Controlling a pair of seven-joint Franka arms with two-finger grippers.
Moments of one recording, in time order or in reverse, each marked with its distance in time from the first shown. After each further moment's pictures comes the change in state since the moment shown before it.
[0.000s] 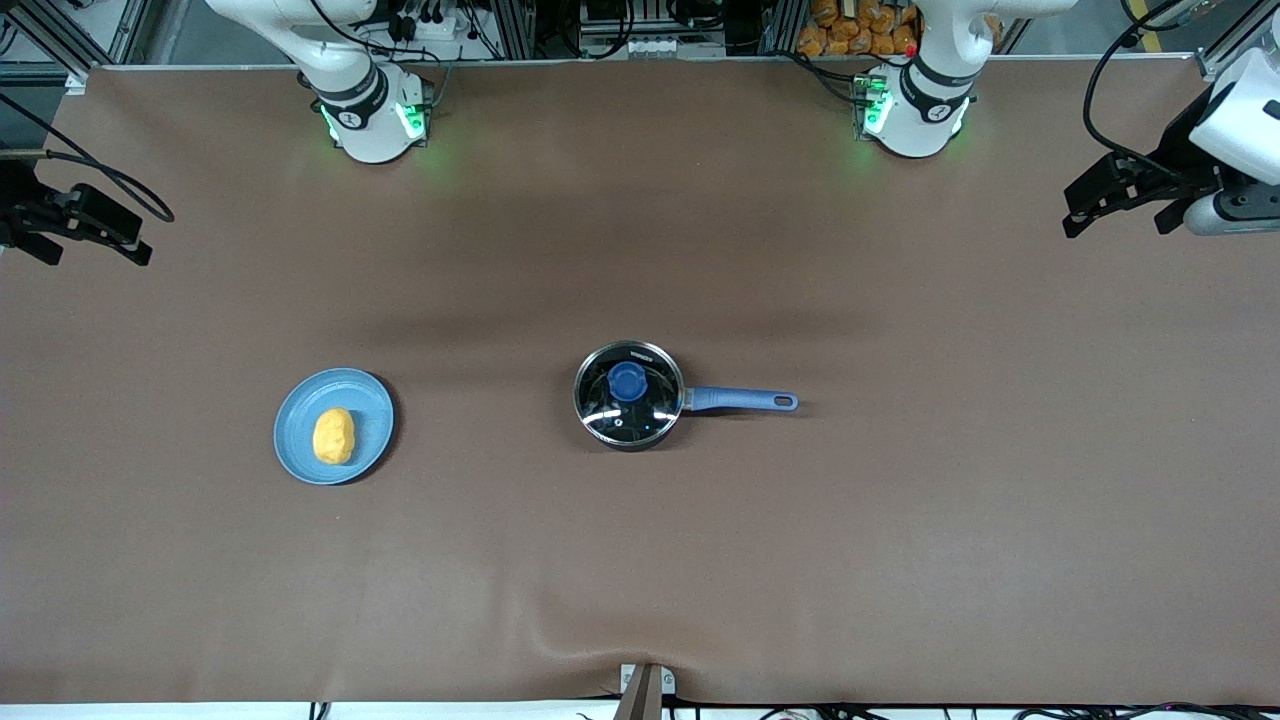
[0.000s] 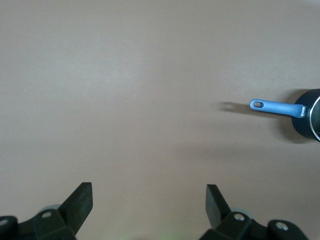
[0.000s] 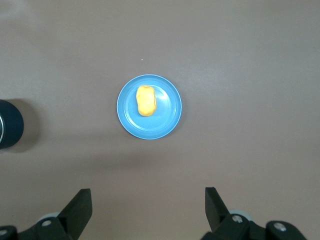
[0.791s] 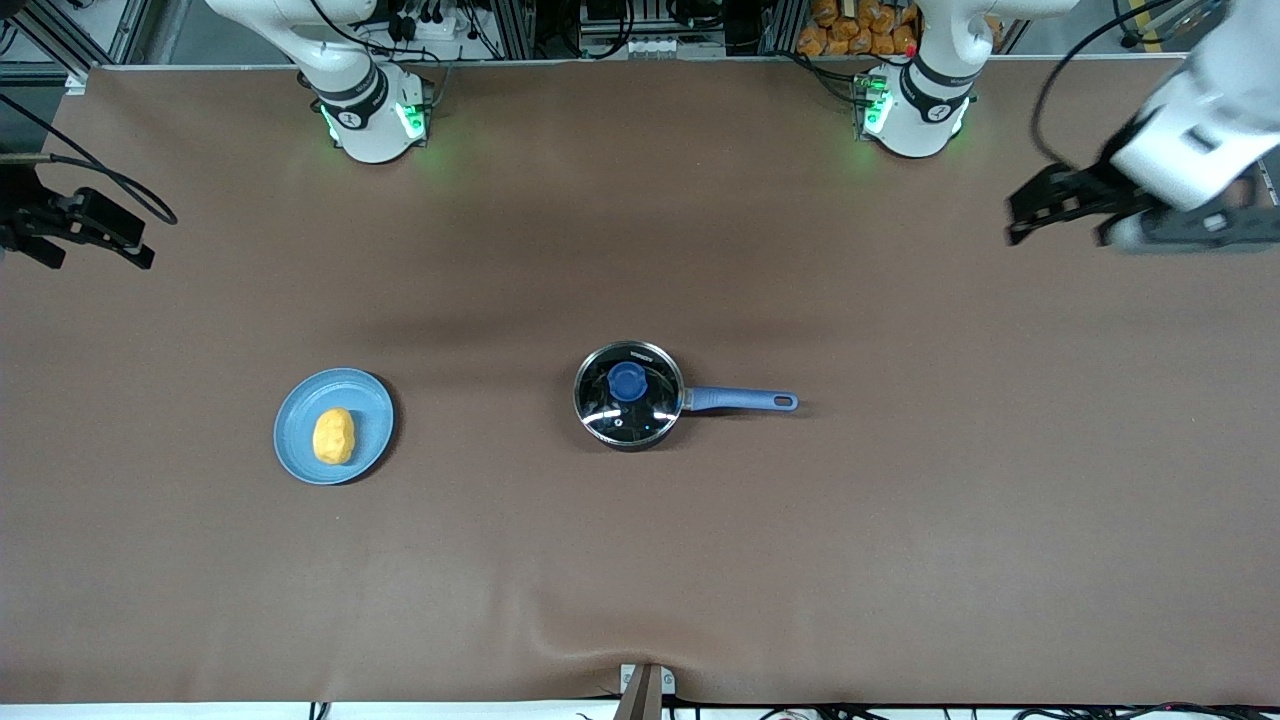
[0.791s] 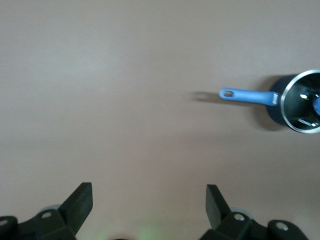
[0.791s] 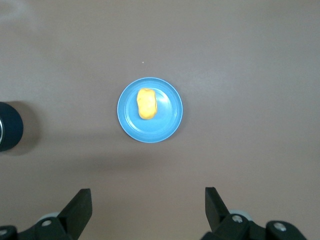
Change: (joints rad) left arm -0.074 0.115 -0.073 0.047 -0.065 0.011 -0.091; right arm 0.000 0.014 0.006 -0.019 0.000 0.046 -0.001
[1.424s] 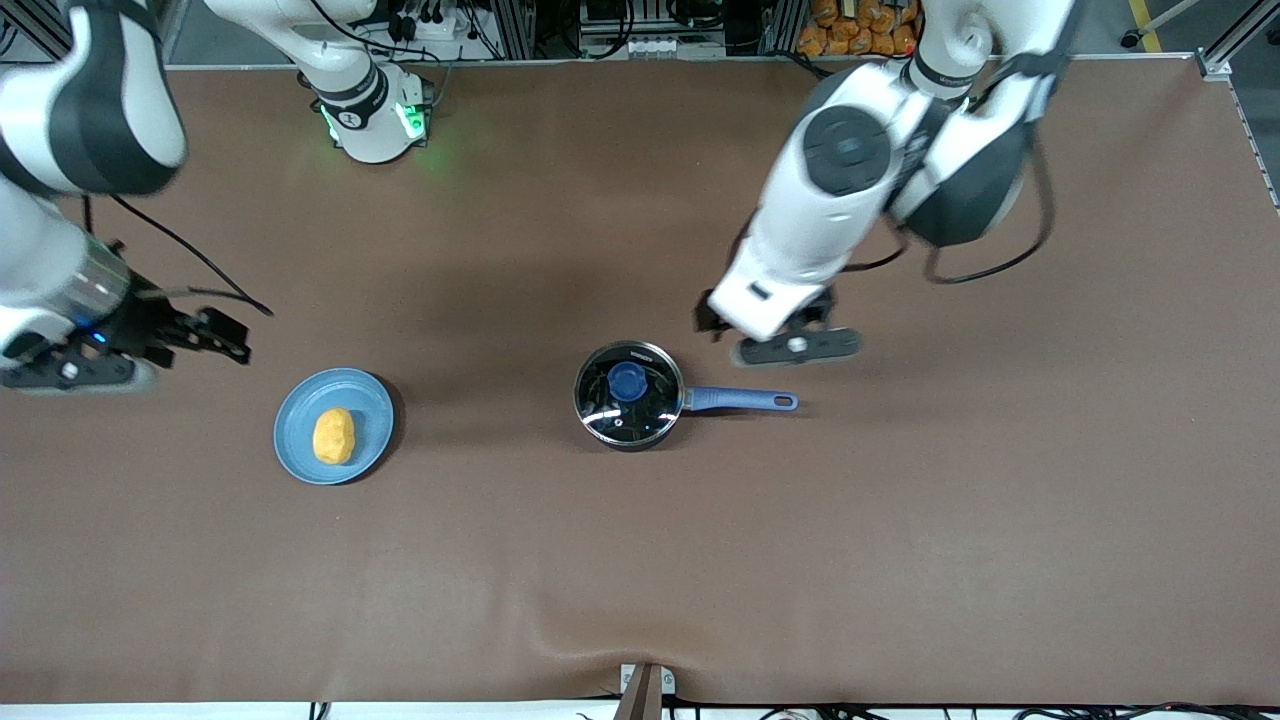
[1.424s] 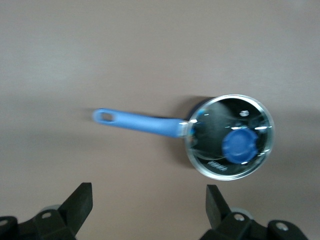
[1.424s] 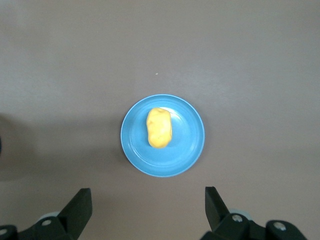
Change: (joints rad) left arm -0.331 0.436 -0.074 0.188 0.061 0.338 -0.500; right arm 0.048 0.189 0.014 -0.133 0.002 0.306 -0.001
